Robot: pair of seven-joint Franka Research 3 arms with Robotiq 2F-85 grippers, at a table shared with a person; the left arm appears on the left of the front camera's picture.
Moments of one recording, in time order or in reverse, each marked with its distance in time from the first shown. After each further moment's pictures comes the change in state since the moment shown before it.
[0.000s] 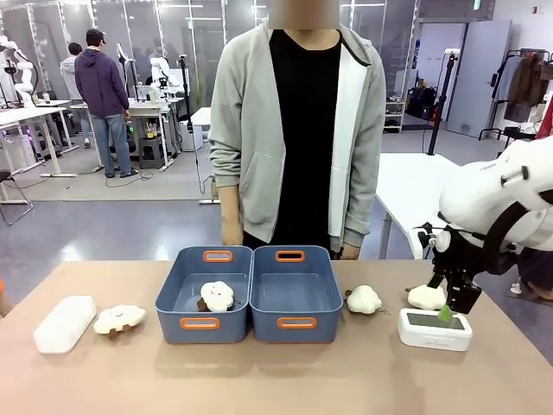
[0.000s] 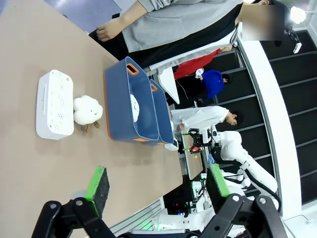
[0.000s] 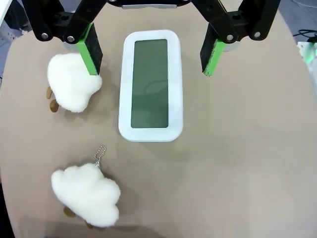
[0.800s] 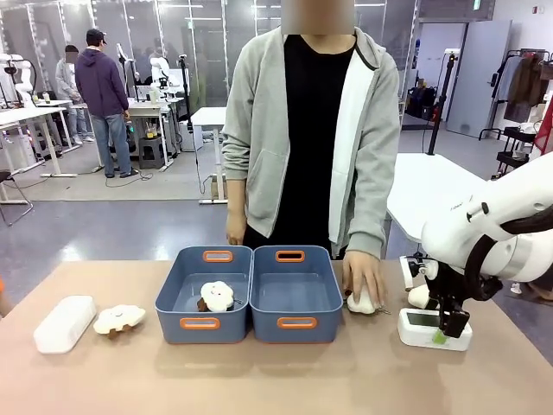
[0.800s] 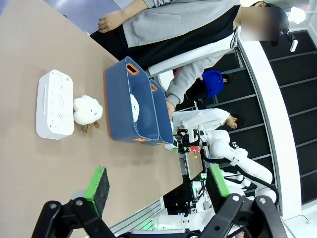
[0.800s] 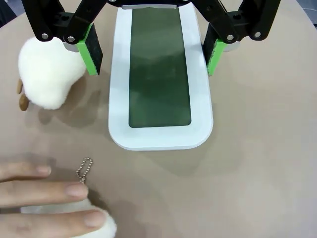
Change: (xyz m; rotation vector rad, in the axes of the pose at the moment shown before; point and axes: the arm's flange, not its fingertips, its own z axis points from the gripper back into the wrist) left arm 0.000 0.000 0.000 0.000 0.000 0.000; right arm -0.016 -0.011 -0.066 0.025 0.055 -0.035
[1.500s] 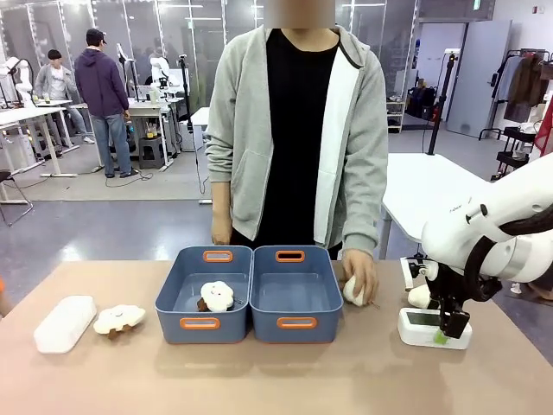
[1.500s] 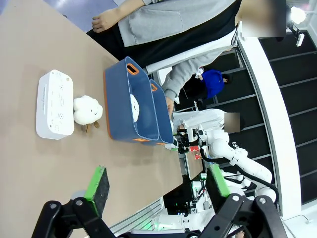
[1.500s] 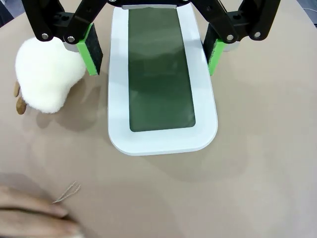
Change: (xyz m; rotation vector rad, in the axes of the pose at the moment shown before) left arm 0.000 0.000 0.000 0.000 0.000 0.000; right arm -0.002 -0.003 -0.001 0.001 0.008 -0.013
